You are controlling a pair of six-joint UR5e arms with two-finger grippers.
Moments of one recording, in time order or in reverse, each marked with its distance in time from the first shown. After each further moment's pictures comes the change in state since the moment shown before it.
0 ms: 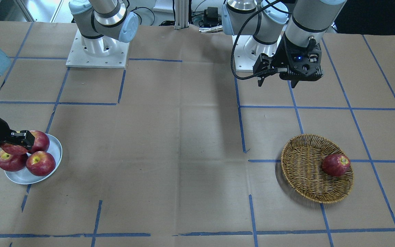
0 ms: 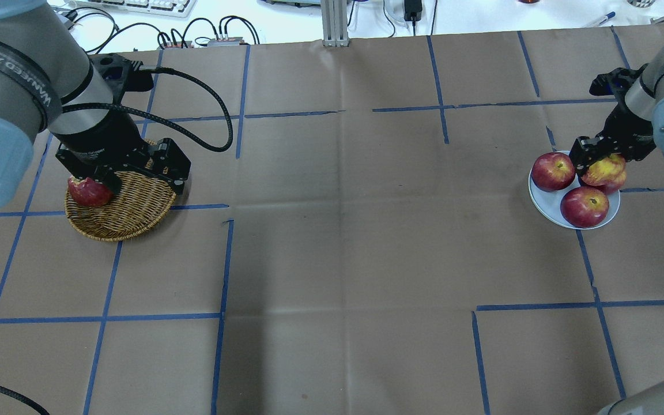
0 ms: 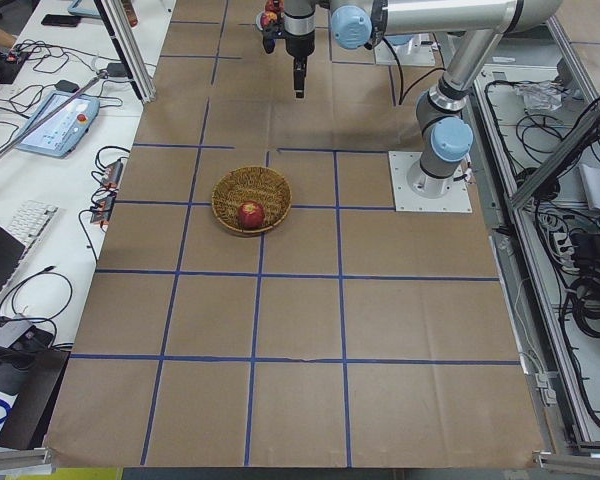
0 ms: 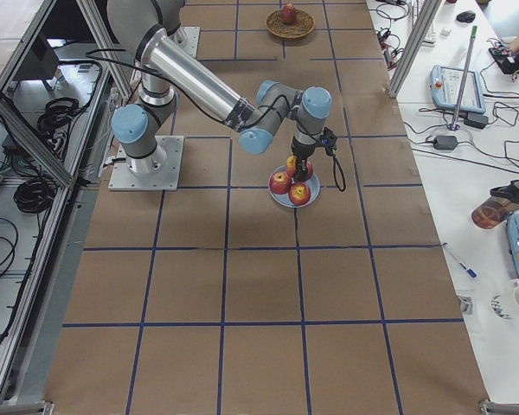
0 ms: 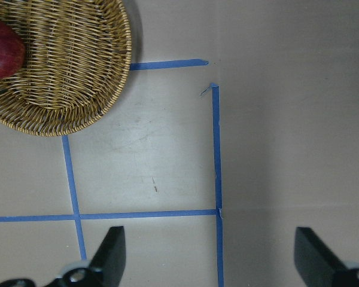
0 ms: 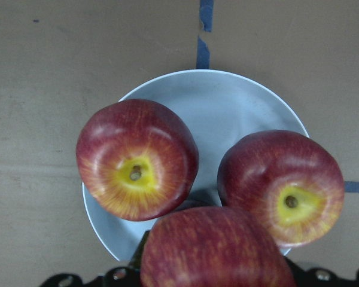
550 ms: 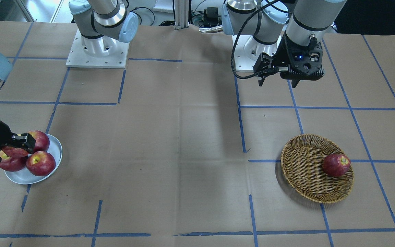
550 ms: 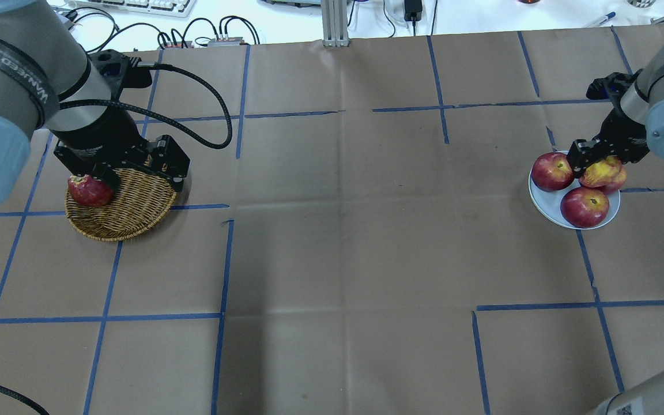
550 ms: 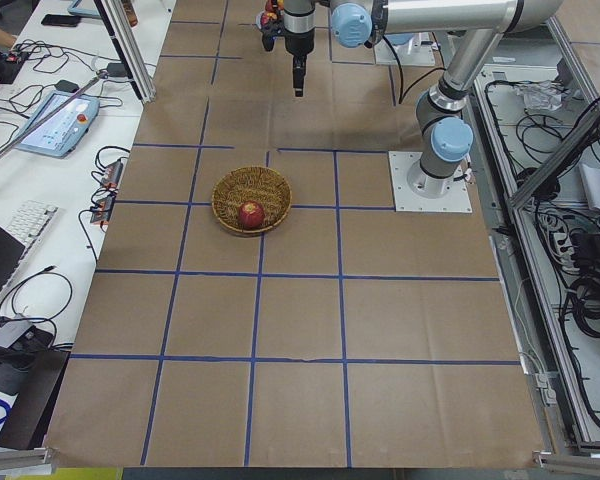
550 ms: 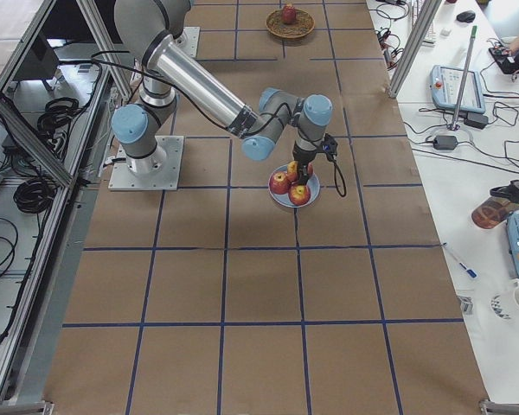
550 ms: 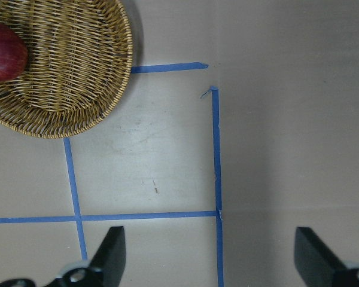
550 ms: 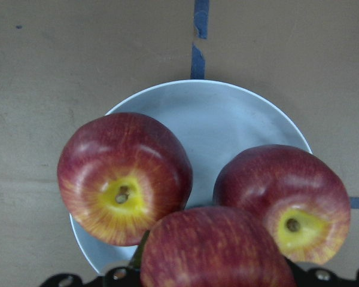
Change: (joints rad) left arm 0.000 0.000 0.010 -0.001 0.000 0.000; right arm -0.001 0.032 0.002 -0.044 0.000 -0.001
